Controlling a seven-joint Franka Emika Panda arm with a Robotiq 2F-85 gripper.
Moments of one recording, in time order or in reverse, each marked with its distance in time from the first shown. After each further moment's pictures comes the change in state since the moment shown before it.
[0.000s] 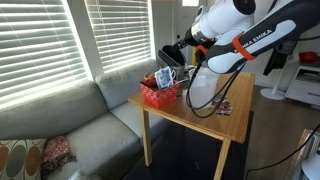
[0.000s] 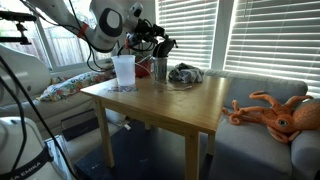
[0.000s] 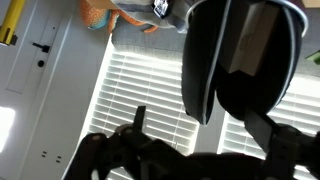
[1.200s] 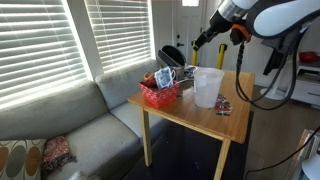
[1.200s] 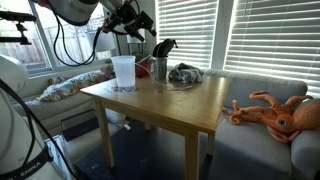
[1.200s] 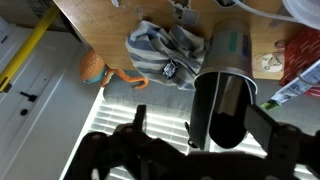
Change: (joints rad) arm 0.753 -0.033 -0.750 -0.109 -0.203 -0.542 -0.125
